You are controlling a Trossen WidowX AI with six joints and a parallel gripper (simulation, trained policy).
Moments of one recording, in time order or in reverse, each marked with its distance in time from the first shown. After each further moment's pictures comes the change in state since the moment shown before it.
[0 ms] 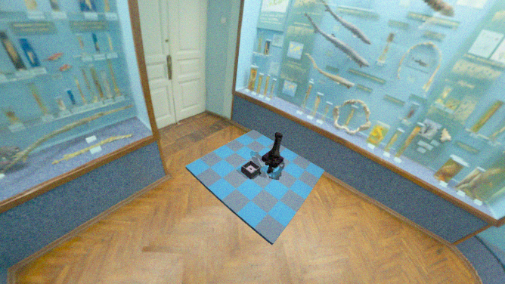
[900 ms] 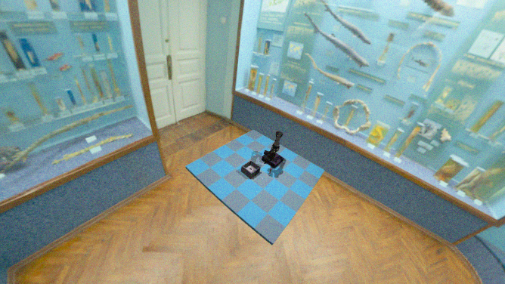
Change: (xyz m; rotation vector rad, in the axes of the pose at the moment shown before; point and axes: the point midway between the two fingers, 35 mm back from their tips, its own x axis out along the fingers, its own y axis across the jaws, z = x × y) arm -0.103 -0.016 0.077 0.186 -0.151 -0.005
